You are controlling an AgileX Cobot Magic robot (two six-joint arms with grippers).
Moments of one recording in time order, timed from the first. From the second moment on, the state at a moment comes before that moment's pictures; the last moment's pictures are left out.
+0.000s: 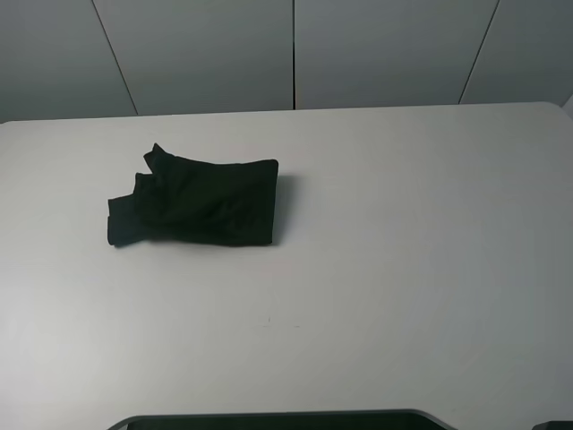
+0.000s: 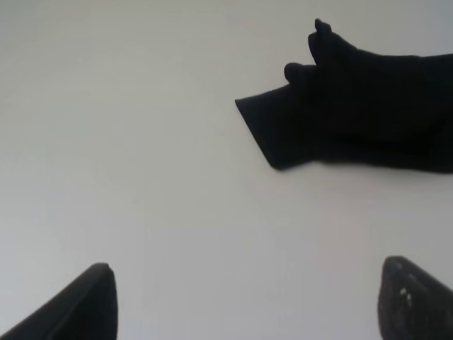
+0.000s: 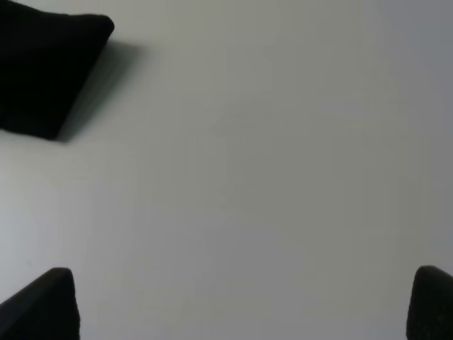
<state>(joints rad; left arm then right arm) -0.18 0.00 -0.57 0.09 1.23 -0.20 0.01 0.18 -0.52 0.28 1.12 -0.23</state>
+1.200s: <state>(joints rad) -0.18 0.00 -0.51 0.09 1.09 -0.06 -0.06 0.01 -0.51 0.28 1.11 -0.24</state>
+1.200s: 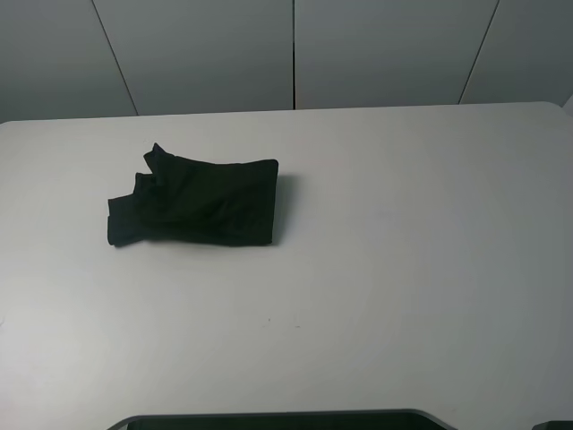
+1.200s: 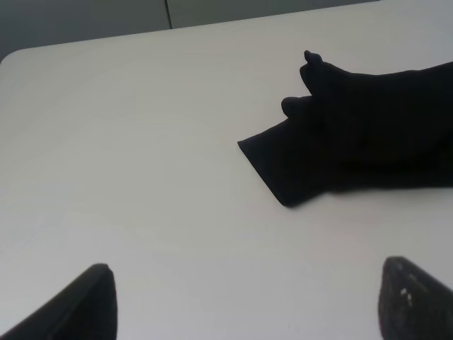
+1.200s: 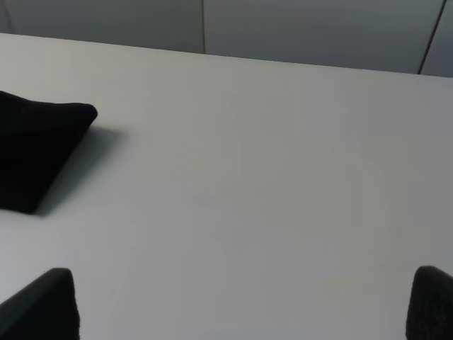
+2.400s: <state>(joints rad) -0.02 0.00 -0.51 0.10 1.09 -0.07 -0.09 0.01 -0.51 0.28 1.11 -0.24</state>
